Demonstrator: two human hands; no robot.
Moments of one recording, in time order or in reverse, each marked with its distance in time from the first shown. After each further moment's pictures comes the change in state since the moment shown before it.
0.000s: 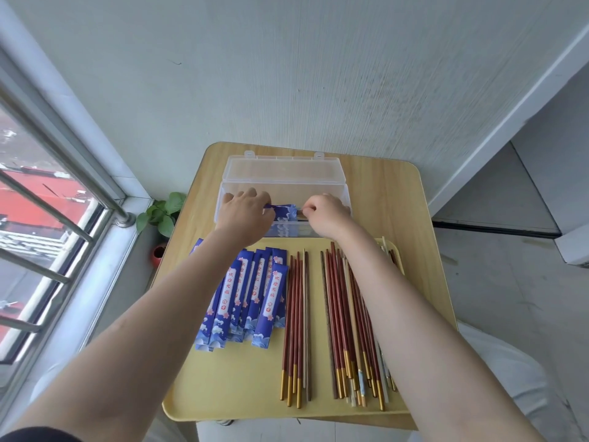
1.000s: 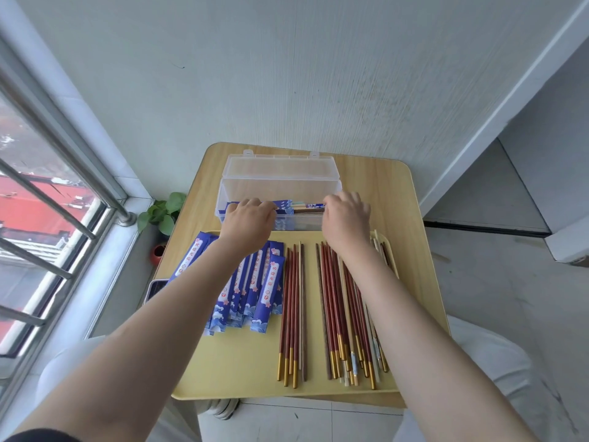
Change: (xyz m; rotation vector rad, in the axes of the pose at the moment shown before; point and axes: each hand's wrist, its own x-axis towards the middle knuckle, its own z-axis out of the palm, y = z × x) left_hand -0.035 0.013 0.005 -0.040 0.023 0.043; right_hand -0.048 0.027 0.007 -0.271 0.429 -0.076
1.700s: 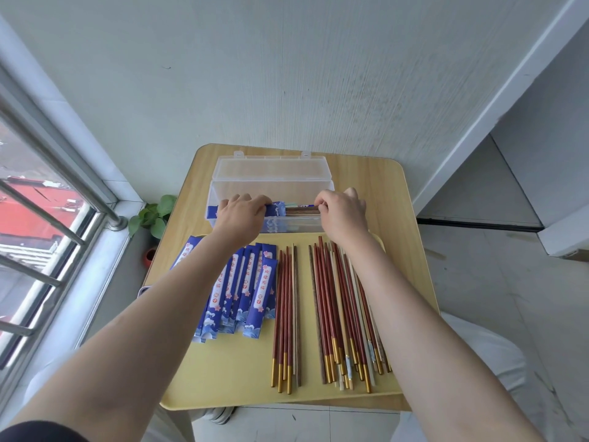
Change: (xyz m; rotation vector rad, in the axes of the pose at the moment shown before) left_hand 0.020 -0.003 -0.001 -0.120 -0.029 -0.048; right_hand 0.015 0.013 -0.005 0.165 -0.036 0.029
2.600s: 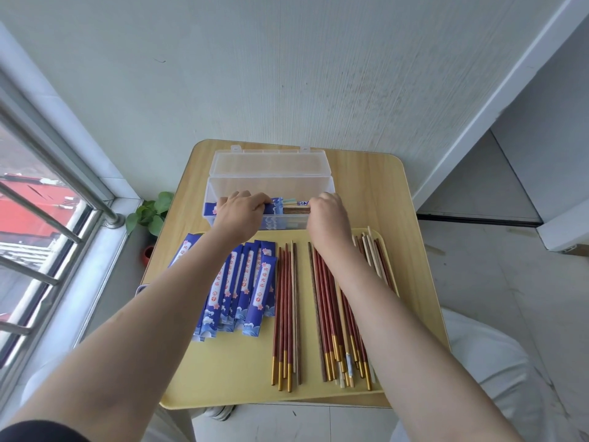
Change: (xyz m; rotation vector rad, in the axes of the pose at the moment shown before) left_hand 0.006 -0.001 0.005 -0.046 -0.005 -0.010; right_hand -0.013 -0.024 0.012 -0.024 0.034 -0.019
